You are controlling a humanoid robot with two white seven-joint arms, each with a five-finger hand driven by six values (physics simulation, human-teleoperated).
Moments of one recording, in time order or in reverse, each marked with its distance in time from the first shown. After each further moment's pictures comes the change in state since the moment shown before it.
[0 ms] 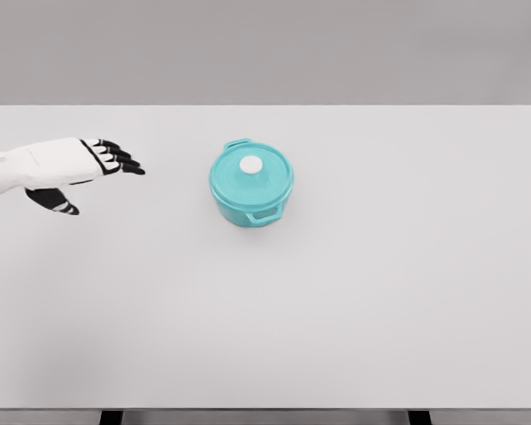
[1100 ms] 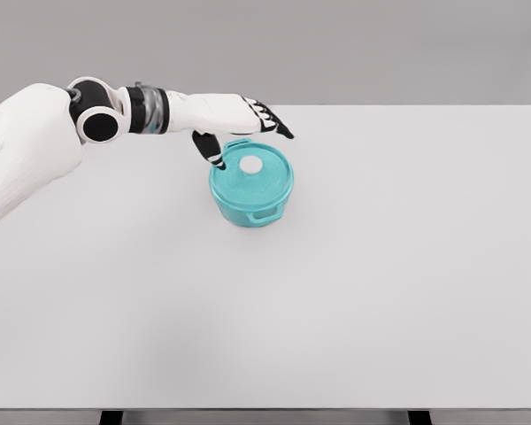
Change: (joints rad) left arm -0.336 -0.629 -0.204 0.449 0.048 0.000 -0.102; right arm 0.002 0.000 -0.001 0.001 -0.002 0.000 0.000
